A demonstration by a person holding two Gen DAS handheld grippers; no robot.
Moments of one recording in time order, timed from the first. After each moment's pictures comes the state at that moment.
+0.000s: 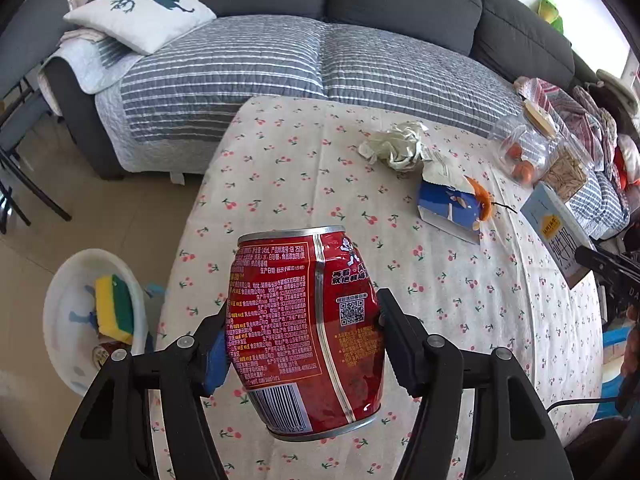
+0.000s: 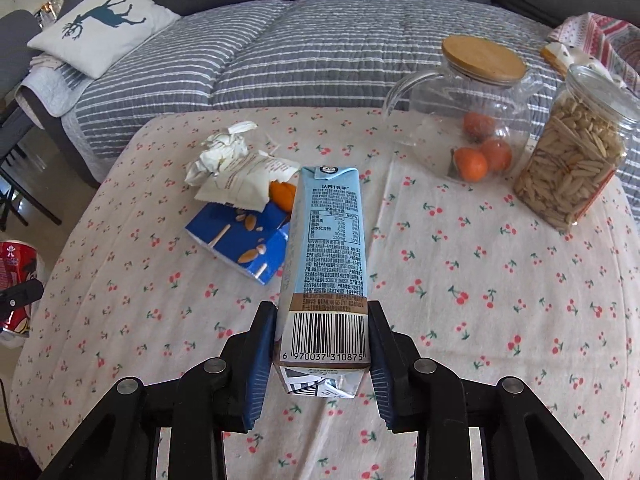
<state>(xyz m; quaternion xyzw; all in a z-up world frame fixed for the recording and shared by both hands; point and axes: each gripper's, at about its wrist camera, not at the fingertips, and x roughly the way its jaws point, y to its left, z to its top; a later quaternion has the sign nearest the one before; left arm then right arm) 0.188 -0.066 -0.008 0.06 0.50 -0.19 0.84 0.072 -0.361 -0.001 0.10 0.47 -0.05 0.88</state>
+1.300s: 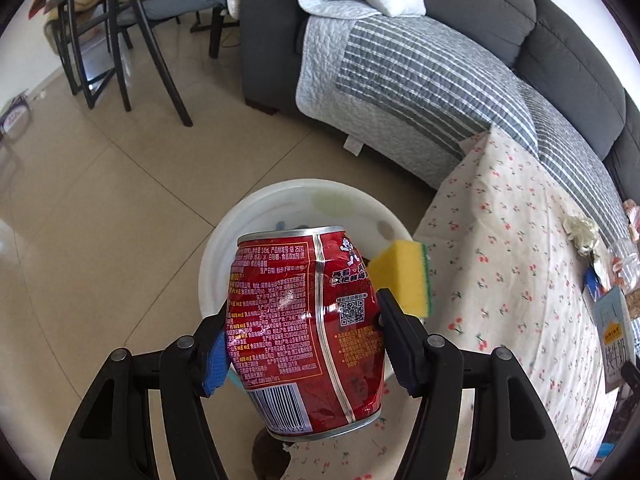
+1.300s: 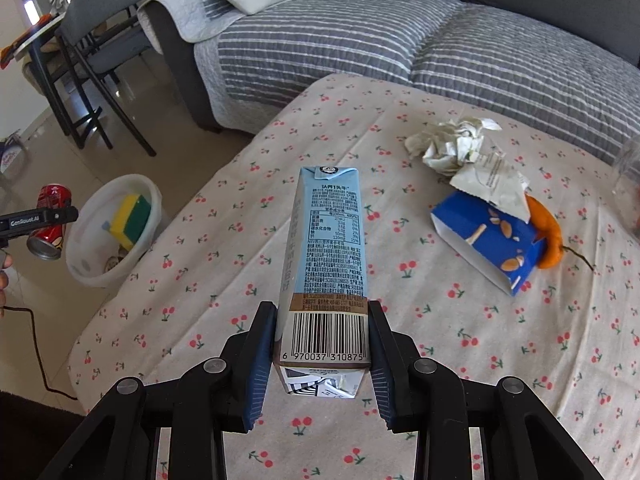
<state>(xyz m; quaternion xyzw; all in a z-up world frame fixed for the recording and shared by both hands) 0.238 0.188 -0.063 -0.07 0.52 0.01 0.85 0.105 -0.186 -0.011 0.03 0.48 0.10 0.87</state>
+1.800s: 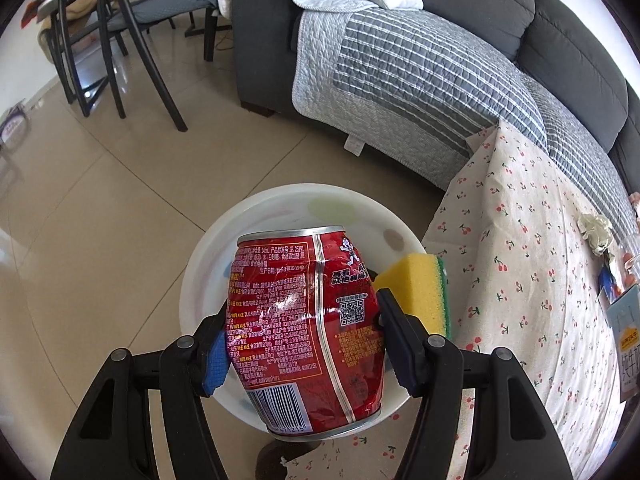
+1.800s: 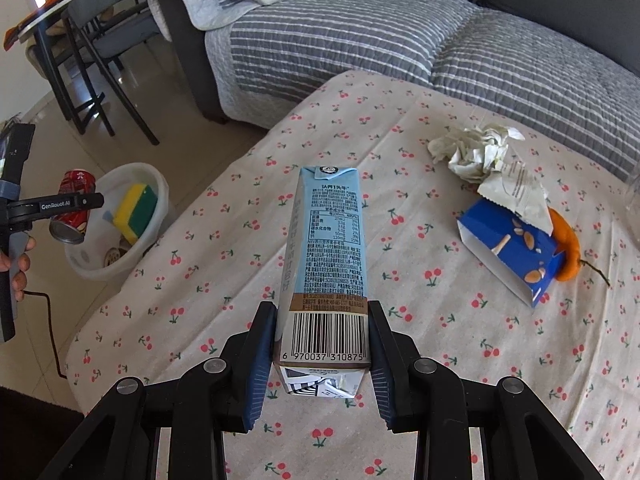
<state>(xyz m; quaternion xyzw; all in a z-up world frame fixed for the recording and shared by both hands) 0.258 0.180 -0.082 -0.06 0.52 0.01 0.85 0.111 -0.163 -0.013 0.00 0.48 0.10 0.87</state>
